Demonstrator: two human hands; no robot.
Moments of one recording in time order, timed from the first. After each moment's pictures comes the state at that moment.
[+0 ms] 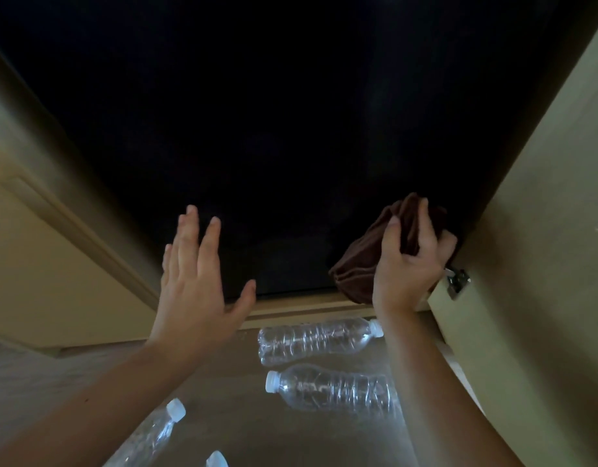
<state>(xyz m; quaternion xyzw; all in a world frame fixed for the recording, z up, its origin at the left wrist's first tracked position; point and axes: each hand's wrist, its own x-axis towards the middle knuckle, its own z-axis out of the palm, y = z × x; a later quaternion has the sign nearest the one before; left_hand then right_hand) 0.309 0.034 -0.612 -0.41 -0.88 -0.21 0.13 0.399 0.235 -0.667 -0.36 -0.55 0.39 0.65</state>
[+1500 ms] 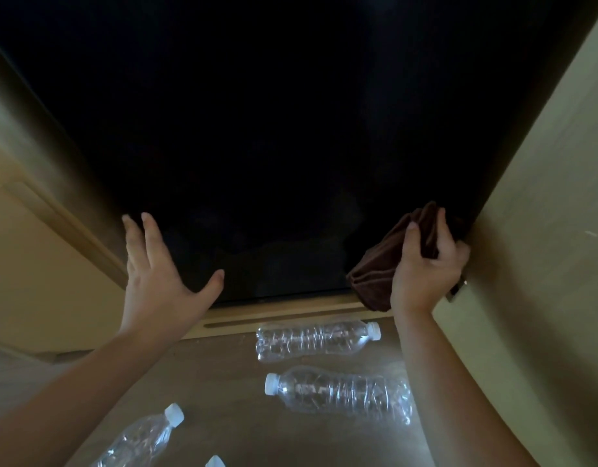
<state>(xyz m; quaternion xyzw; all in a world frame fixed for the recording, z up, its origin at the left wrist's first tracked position) 0.272 0.015 -0.621 -0.27 -0.91 -0.29 0.10 0.413 0.256 -0.671 -0.39 -0.51 0.42 0.64</state>
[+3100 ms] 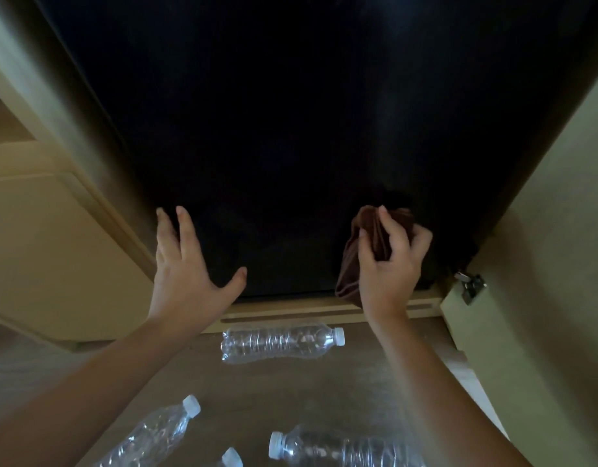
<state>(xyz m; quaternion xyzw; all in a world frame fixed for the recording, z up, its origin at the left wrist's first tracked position) 0.272 0.010 -0.618 -0.30 -0.91 -0.27 0.09 0.389 0.206 -0.664 -0.28 -0.69 0.32 0.58</state>
